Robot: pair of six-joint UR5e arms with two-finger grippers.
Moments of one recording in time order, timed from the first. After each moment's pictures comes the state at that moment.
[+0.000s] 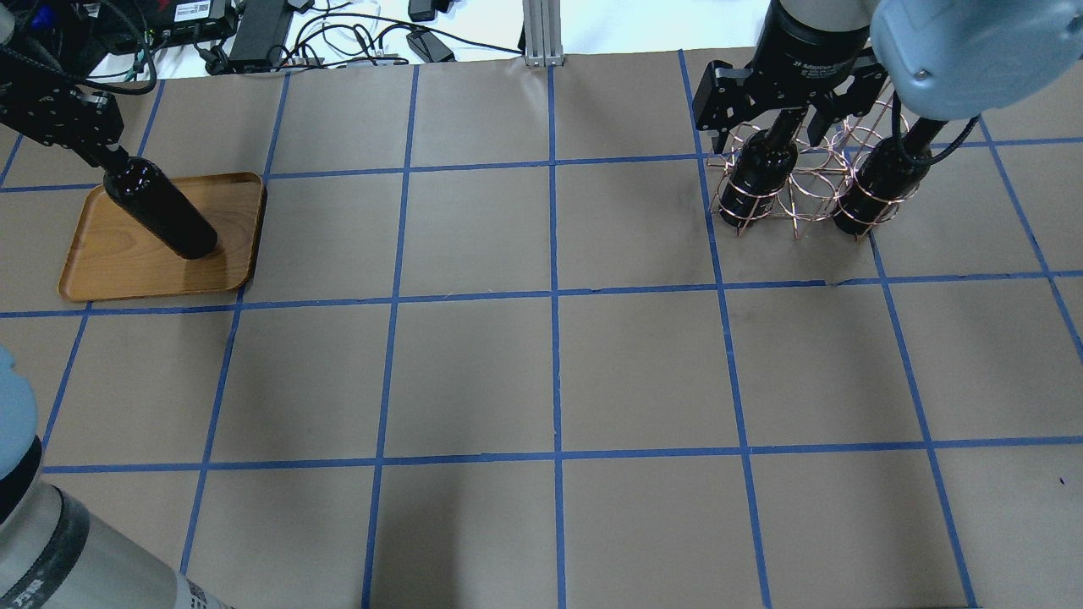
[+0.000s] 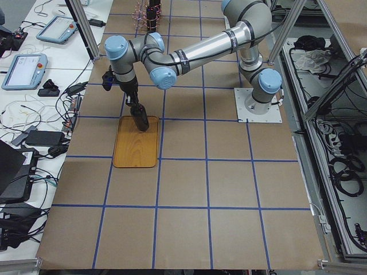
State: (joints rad) left arm -1.11 -2.03 -1.24 -1.47 1.57 0.47; right arm 1.63 -1.48 1.48 -1.67 -1.61 0.05
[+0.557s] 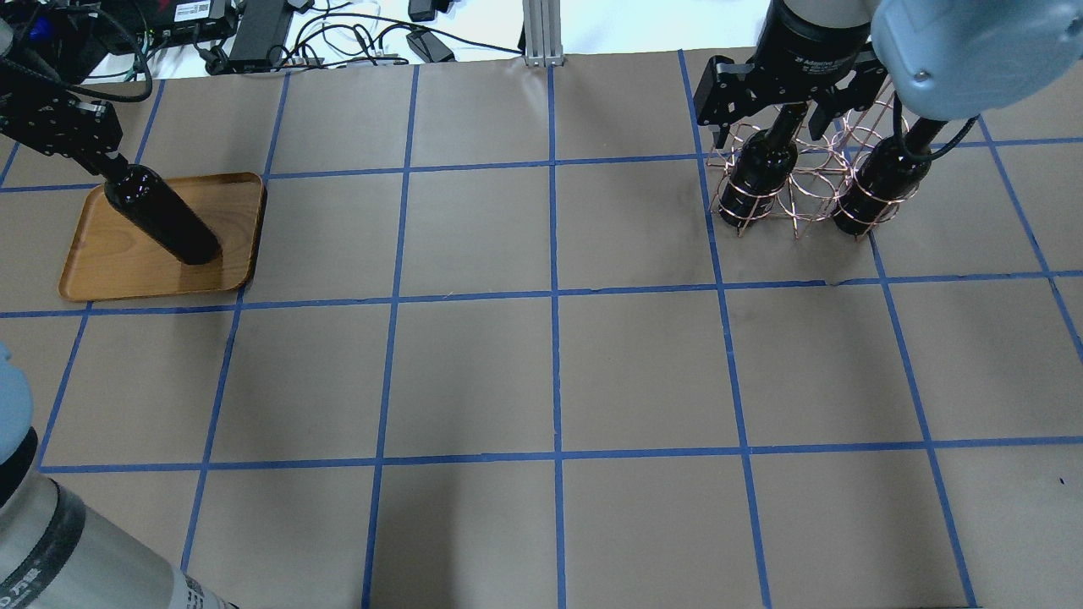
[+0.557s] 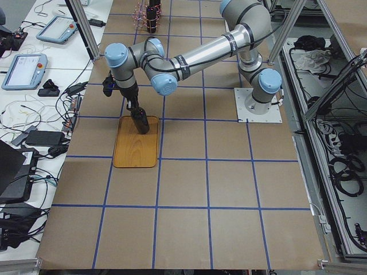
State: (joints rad) left arm -1.10 -2.04 -1.25 -1.46 1.56 0.47; right arm 1.63 -1.48 1.48 -1.69 -1.61 0.04
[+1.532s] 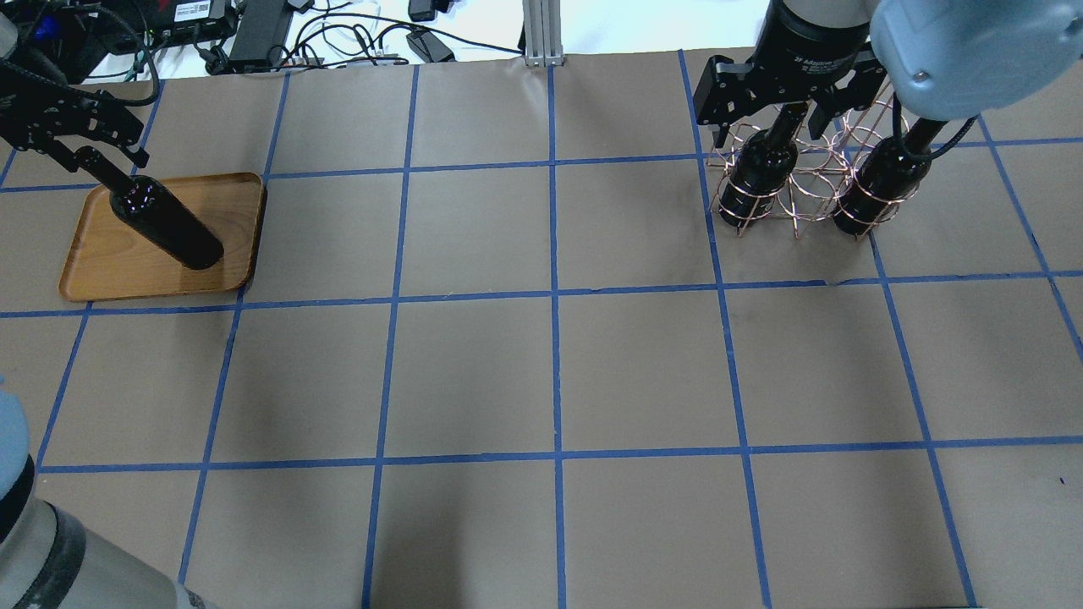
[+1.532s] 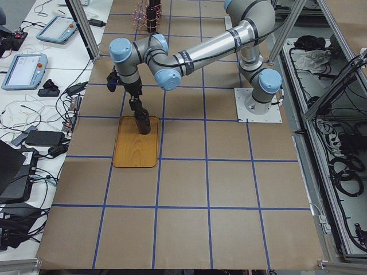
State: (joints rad) left arm -1.17 -1.93 -1.29 -1.49 1.56 0.45; right arm 1.63 -1.48 1.48 -1.69 -1.61 0.04
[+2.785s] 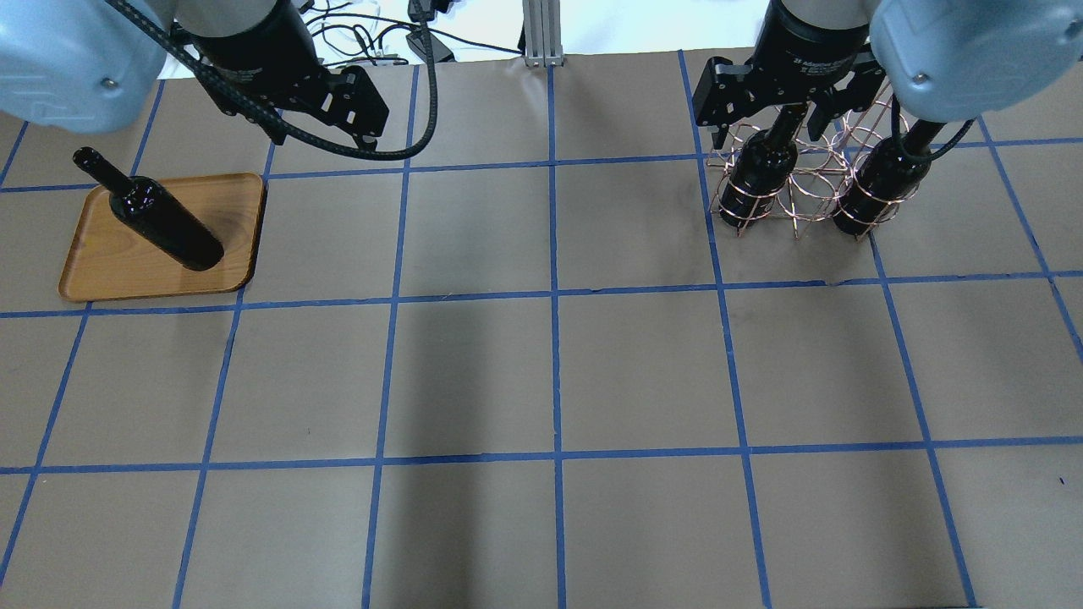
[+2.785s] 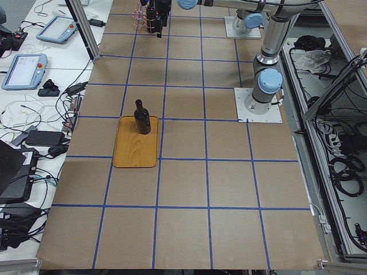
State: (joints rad) left arm -1.67 -1.66 -1.44 -1.51 1.58 0.13; right arm 1.63 -1.48 1.48 -1.69 -1.61 0.04
